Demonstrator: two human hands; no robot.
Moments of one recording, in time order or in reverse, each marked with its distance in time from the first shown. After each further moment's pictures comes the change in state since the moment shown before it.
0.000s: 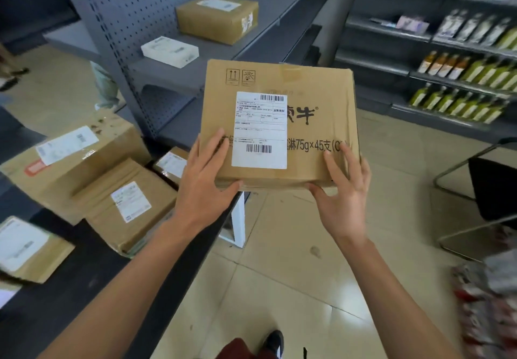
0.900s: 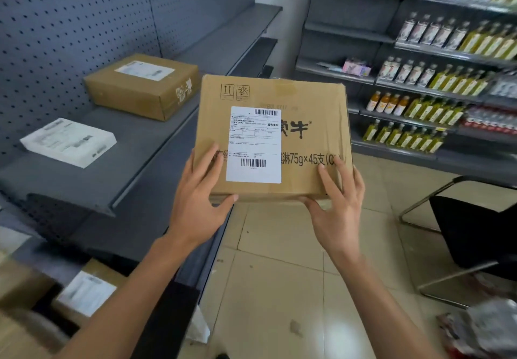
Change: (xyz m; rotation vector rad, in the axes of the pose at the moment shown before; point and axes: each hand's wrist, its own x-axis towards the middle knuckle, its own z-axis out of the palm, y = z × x) left_hand 0.289 -0.060 0.158 -0.136 0.019 0.174; right_hand 0.241 0.136 0.073 -0.130 0.155 0.015
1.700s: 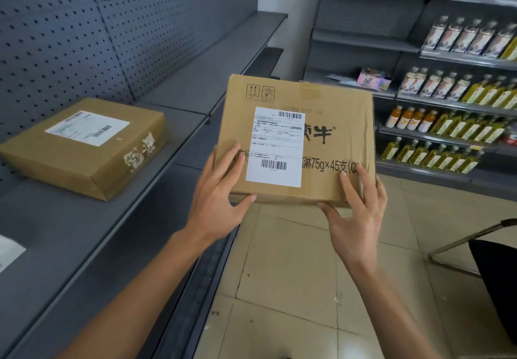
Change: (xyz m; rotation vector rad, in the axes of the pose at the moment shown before) left_hand 0.250 -0.074 0.155 0.062 -0.037 0.064; right_hand 0.202 0.163 0.124 0.010 0.036 0.067
